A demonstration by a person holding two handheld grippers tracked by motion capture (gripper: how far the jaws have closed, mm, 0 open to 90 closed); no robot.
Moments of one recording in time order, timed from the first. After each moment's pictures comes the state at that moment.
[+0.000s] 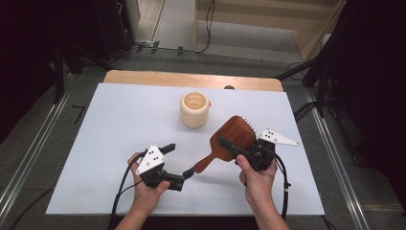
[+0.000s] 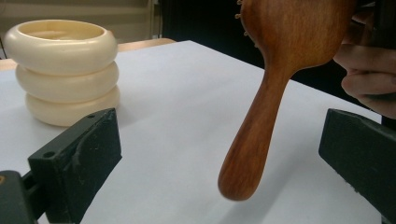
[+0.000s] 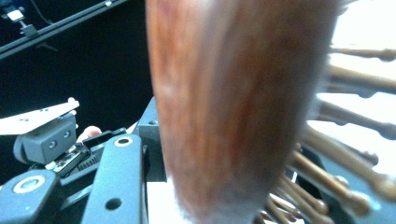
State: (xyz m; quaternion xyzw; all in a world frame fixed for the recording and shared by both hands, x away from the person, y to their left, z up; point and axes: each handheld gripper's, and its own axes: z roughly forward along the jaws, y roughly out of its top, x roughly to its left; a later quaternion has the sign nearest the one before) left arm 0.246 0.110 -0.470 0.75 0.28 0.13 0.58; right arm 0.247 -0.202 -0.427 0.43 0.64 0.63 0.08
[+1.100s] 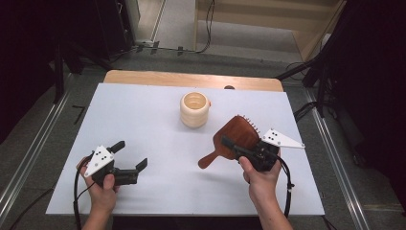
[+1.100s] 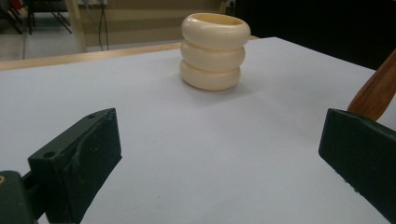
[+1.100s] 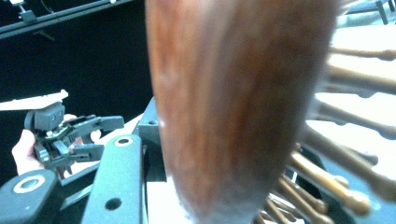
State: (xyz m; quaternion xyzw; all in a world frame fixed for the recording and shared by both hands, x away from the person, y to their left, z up) left arm 0.251 0.226 -0.478 0.72 0.36 0.23 0.55; right arm 0.241 -0.206 -0.417 0.39 0.65 0.63 0.13
